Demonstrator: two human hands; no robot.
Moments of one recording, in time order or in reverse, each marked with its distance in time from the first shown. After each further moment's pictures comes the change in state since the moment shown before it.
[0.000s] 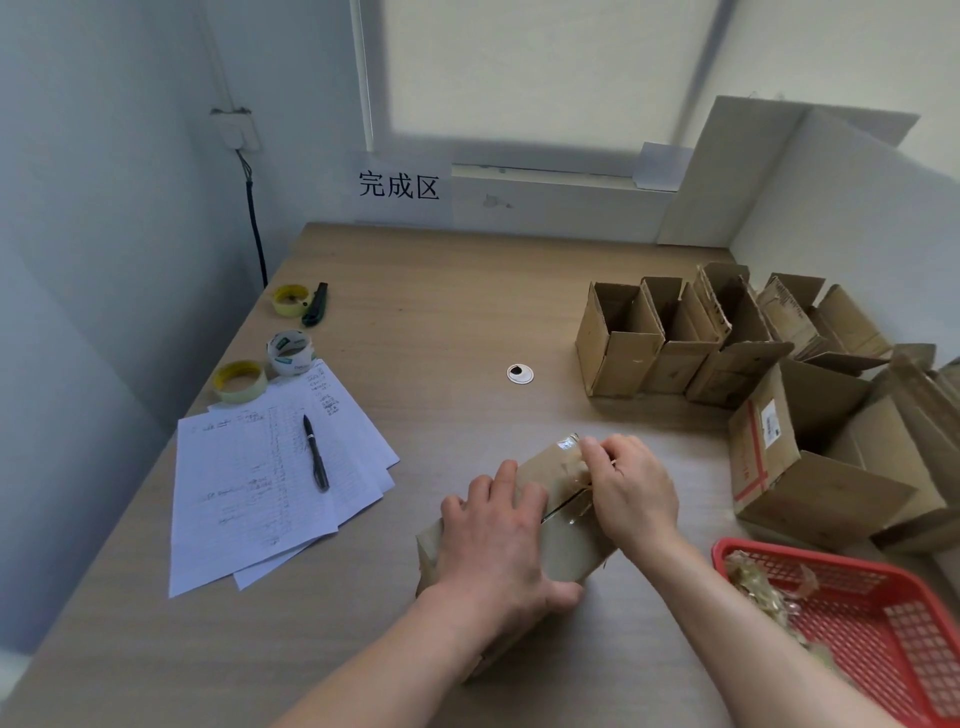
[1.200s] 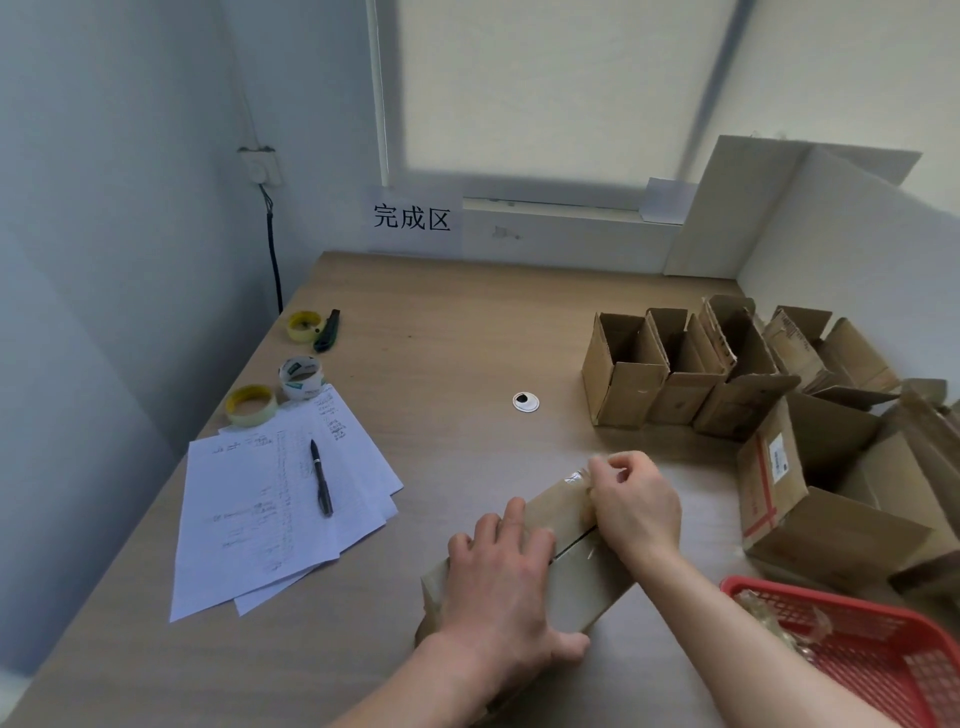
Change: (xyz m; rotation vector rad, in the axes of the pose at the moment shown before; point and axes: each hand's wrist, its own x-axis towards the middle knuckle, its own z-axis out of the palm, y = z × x) left_hand -0.010 0.006 -0.002 0.025 -0.014 0.047; right_hand 0.025 0.008 0.008 0.050 0.077 0.130
